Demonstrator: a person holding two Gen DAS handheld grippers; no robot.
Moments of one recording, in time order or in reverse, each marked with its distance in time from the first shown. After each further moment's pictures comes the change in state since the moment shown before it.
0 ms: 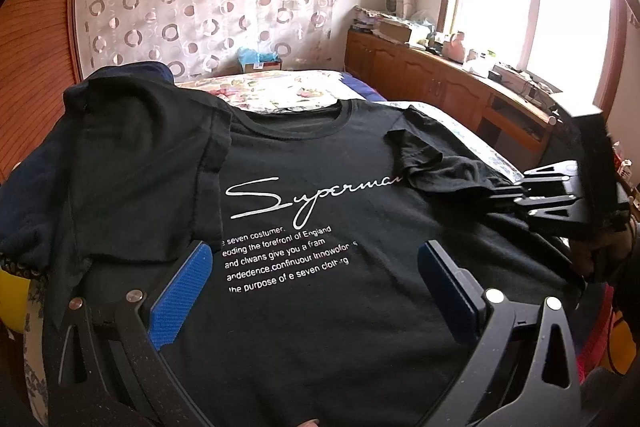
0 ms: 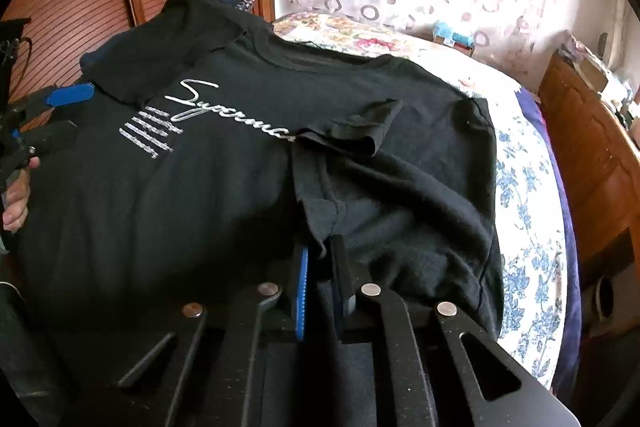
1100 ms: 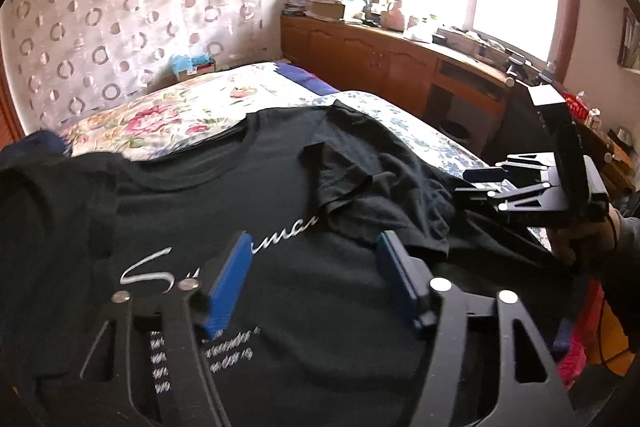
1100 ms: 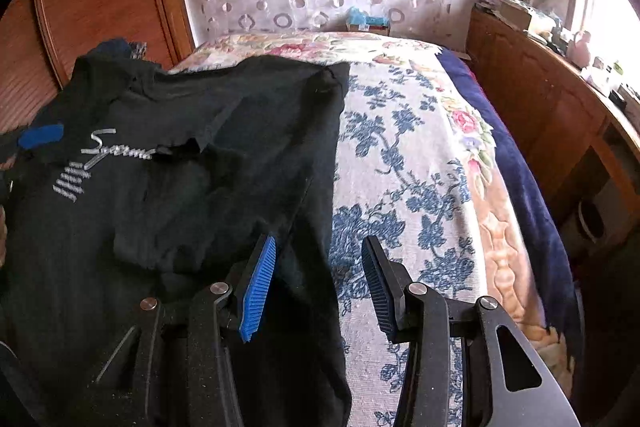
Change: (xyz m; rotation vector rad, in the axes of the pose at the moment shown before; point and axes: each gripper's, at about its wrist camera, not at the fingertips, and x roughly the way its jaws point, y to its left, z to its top) left arm 0.054 -0.074 0.055 0.198 0.070 -0.154; right arm -0.013 -0.078 -0.040 0.266 -0.027 -0.166
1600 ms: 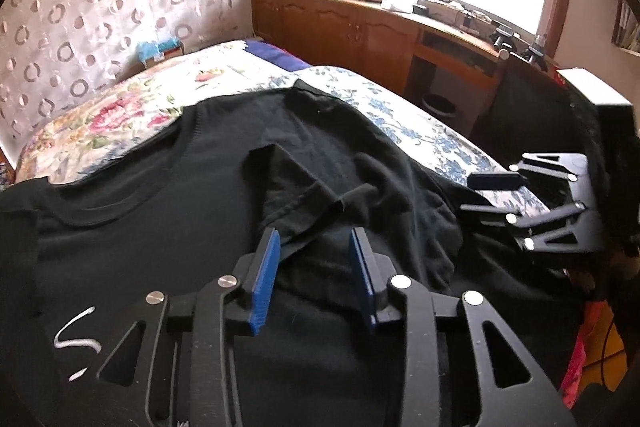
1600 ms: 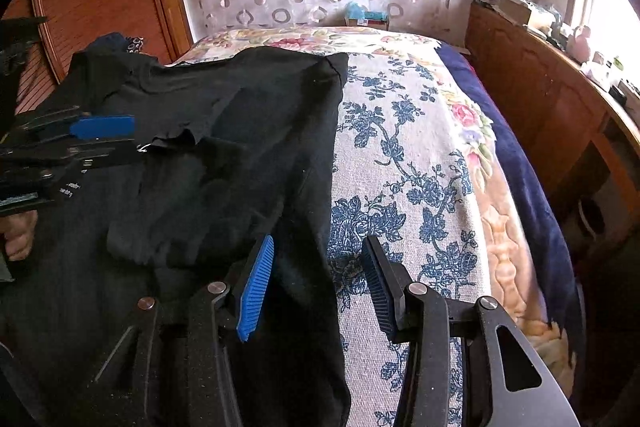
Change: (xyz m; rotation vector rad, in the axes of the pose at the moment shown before) left arm 0.077 -0.025 0.031 0.043 0.105 -0.072; right arm 0.005 -0.005 0.001 0.015 0.010 0.004
